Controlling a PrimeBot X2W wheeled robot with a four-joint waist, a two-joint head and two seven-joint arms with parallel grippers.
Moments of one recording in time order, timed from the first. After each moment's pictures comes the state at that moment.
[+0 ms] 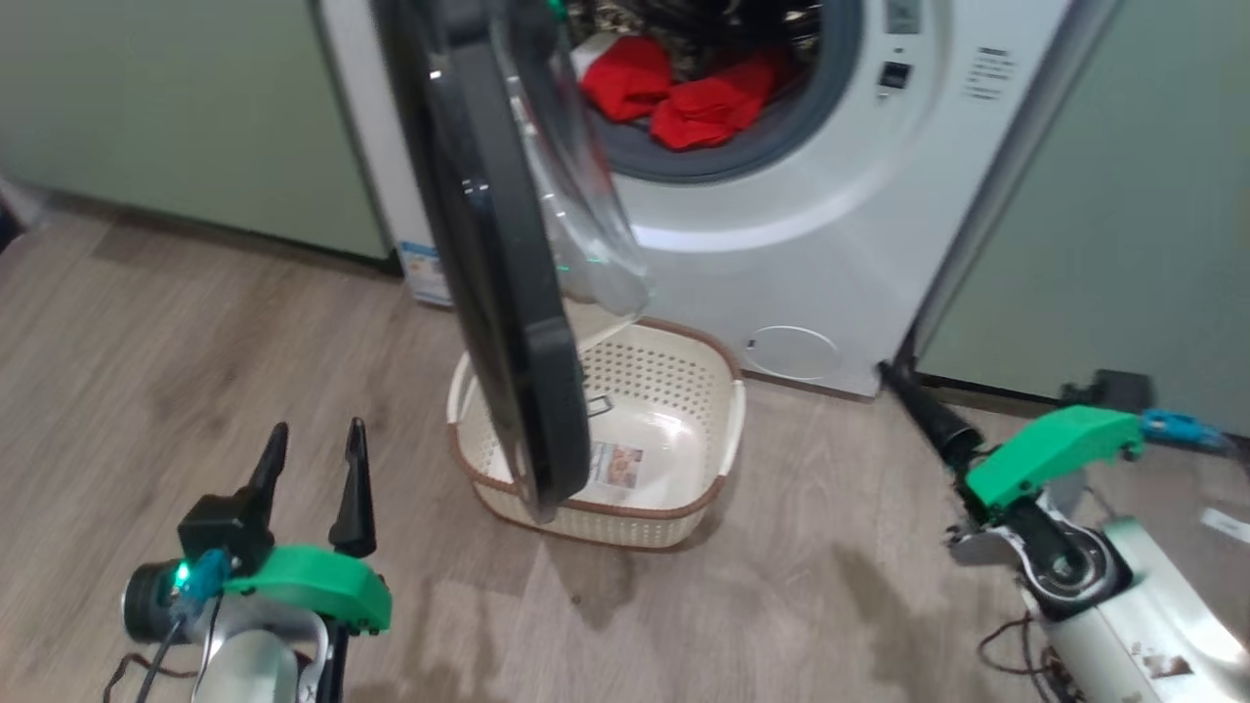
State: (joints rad) left arm -0.12 0.04 0.09 0.39 -0.13 -0.07 -0.26; right arm -0.40 -0.24 0.38 0.54 1.43 0.13 0.26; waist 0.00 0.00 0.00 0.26
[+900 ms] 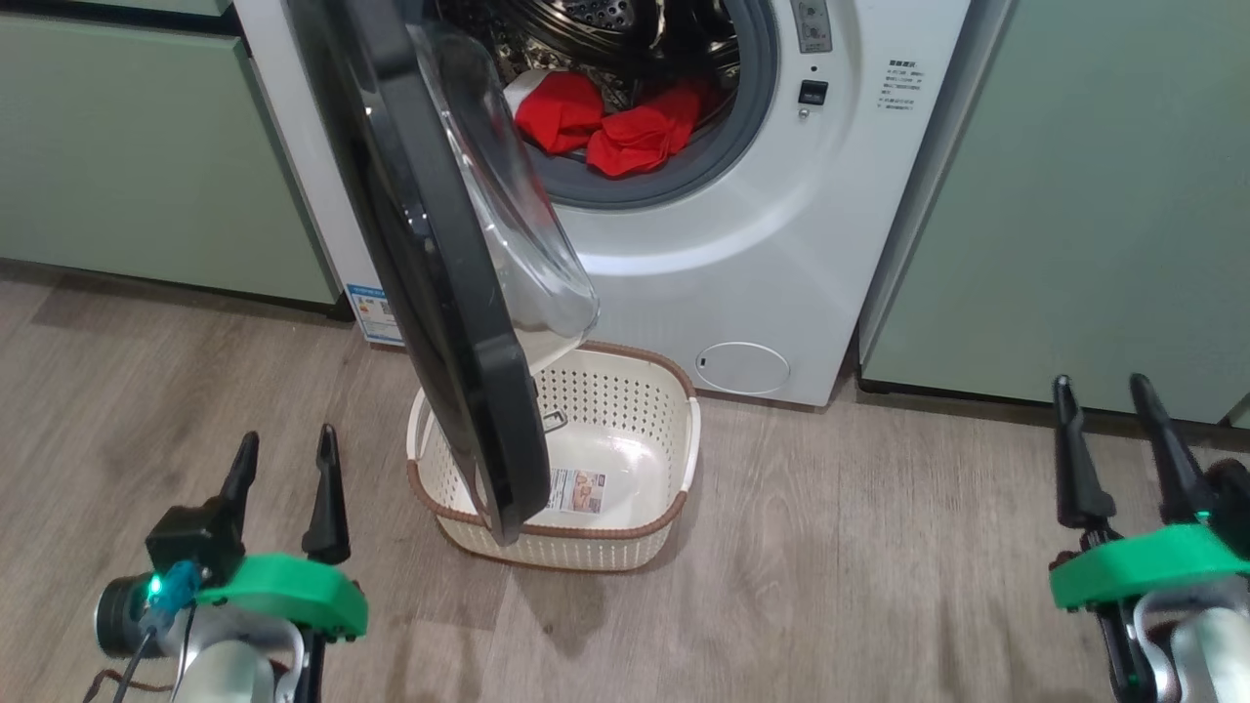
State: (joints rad) left arm -0.10 0.04 0.16 0.38 -0.11 -0.10 -0.26; right arm -0.12 -0.21 0.04 0.27 0.35 0.13 -0.25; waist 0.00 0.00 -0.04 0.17
